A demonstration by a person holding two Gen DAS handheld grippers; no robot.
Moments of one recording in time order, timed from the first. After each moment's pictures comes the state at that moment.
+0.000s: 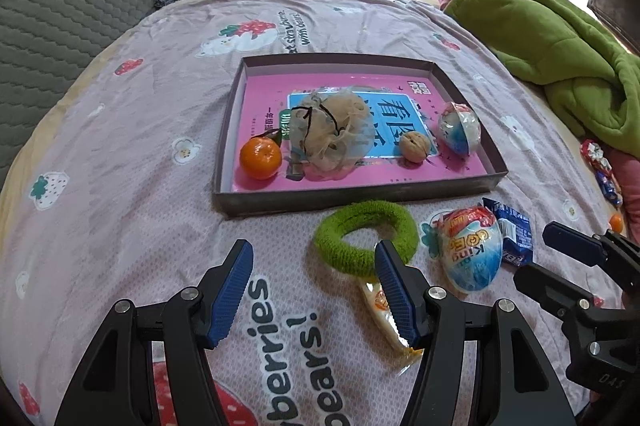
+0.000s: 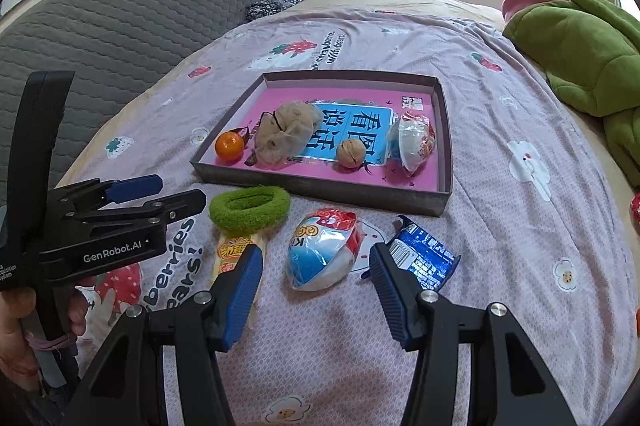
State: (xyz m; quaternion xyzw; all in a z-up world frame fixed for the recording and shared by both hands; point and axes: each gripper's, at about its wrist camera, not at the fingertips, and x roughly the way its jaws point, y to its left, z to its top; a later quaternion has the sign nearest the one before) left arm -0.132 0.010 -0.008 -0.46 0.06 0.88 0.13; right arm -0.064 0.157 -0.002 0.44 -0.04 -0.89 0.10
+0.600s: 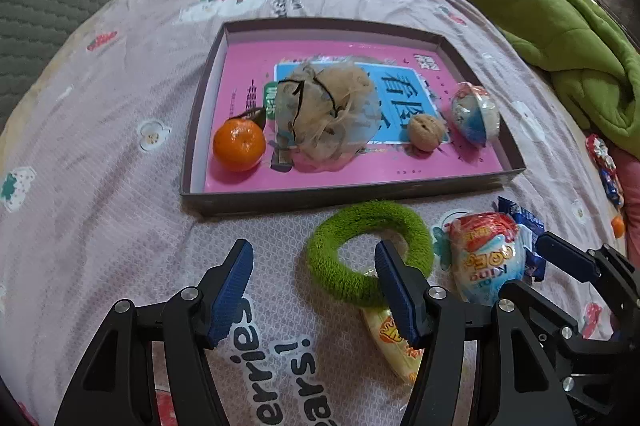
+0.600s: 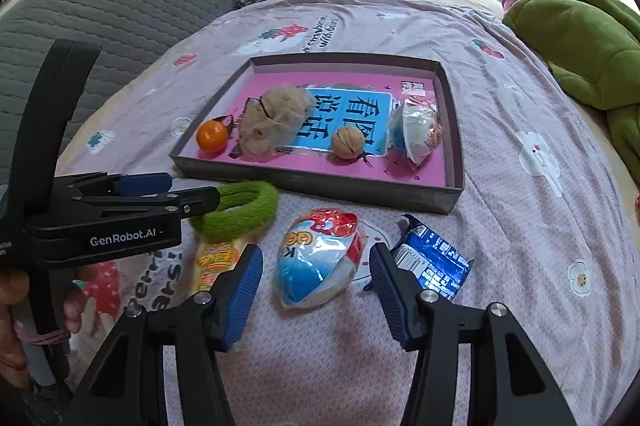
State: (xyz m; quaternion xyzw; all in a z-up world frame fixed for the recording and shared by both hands) left arm -0.171 0.019 -0.038 -0.52 0.05 0.84 0.14; right arm -0.087 0.148 -0.024 0.46 -0.03 -0.89 0.07
